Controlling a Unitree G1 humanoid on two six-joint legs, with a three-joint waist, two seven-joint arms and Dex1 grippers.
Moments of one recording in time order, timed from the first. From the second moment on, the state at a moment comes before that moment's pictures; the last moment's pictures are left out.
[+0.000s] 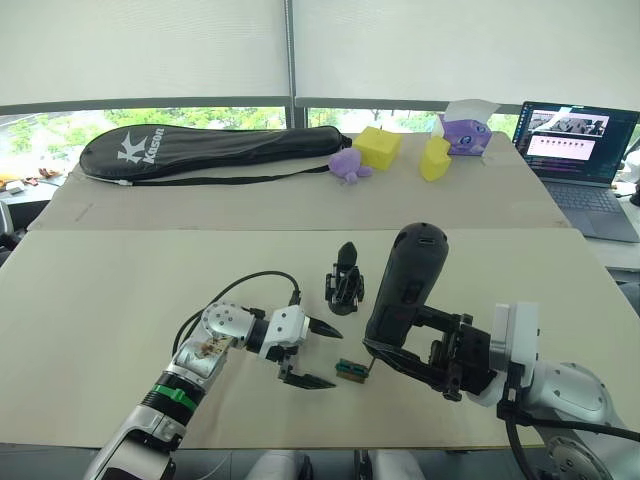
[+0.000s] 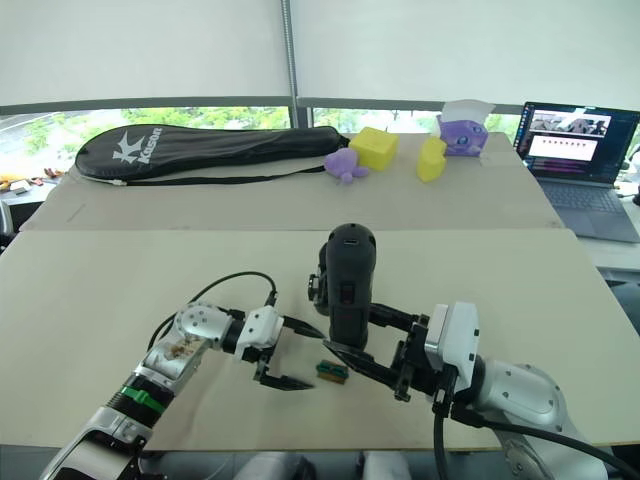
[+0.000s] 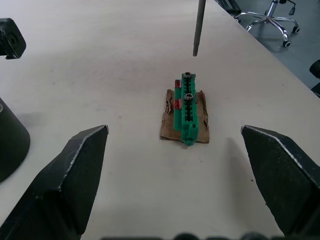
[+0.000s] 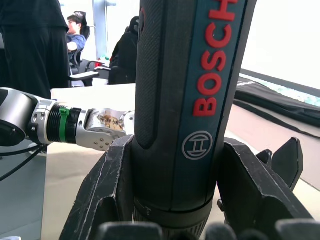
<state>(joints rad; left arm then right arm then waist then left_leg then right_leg) -0.43 0.45 -0.35 0.22 -0.19 -0.09 -1.39 0.14 -0.54 -0.12 -0.84 0.61 0.33 0.83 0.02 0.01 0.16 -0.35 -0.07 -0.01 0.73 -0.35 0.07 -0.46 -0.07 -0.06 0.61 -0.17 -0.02</state>
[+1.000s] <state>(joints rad) -0.43 0.45 -0.37 0.21 -0.16 -0.15 -1.40 0.12 -0.55 -0.13 -0.82 0.65 0.33 0.81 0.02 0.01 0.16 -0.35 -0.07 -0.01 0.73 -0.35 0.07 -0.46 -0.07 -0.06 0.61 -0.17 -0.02</state>
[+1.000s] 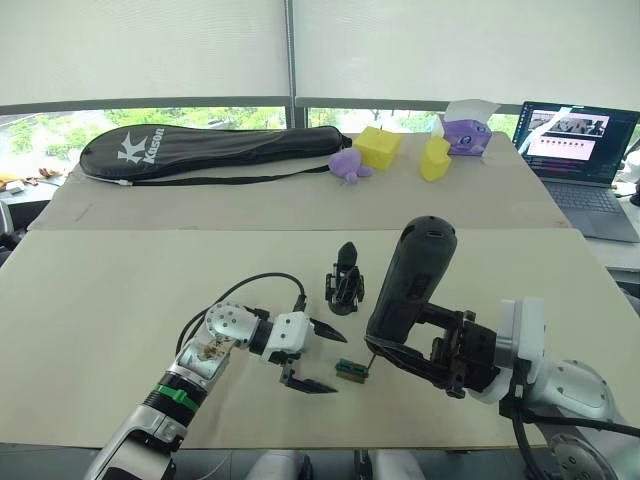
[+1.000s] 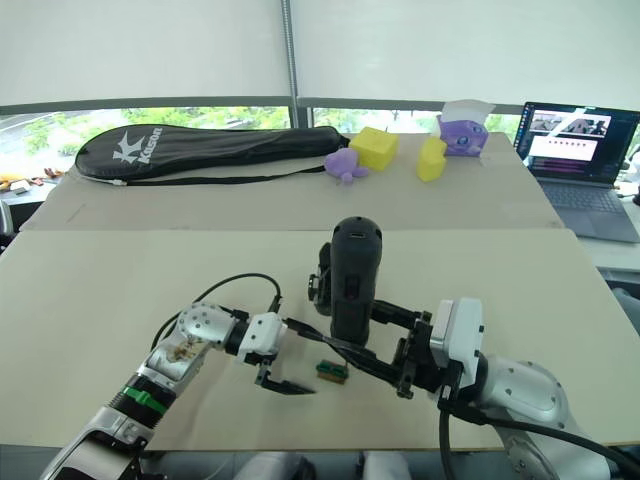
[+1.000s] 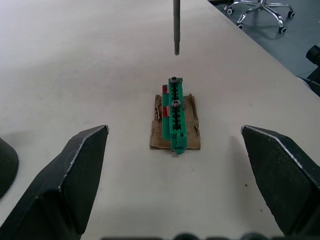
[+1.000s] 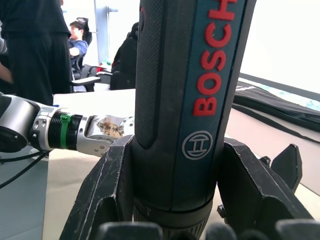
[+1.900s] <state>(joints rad) -0.43 0.43 -0.37 0.21 -0.16 -0.15 -1.39 0.10 -0.58 -0.13 -0.79 0.69 0.33 0.81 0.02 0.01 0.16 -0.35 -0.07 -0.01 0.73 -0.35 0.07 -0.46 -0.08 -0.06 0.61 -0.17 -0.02</state>
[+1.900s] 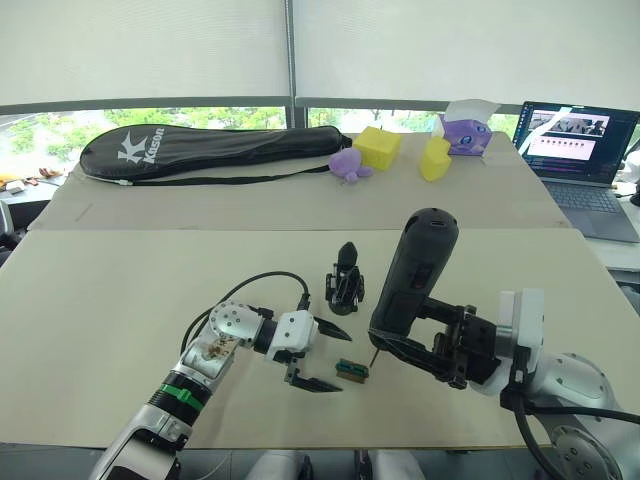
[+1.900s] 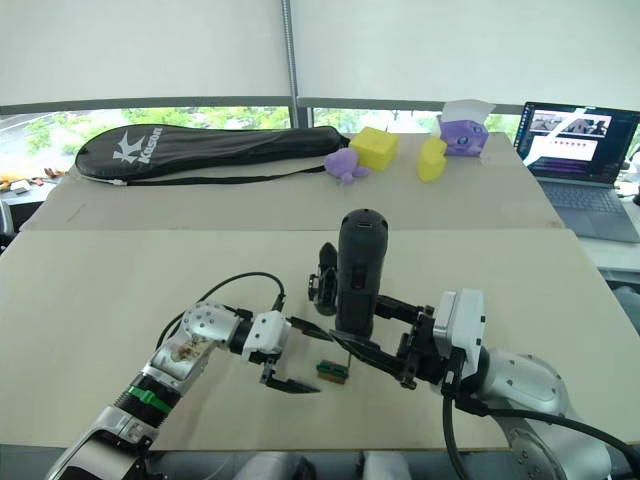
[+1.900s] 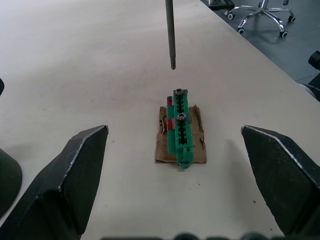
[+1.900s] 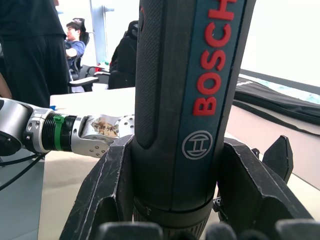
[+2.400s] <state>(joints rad) -0.43 0.43 -0.37 0.21 -0.16 -0.15 -1.39 0.11 -0.58 -0.12 -0.79 0.69 0.33 0.81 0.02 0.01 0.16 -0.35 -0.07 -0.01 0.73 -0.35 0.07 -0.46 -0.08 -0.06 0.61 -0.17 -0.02</state>
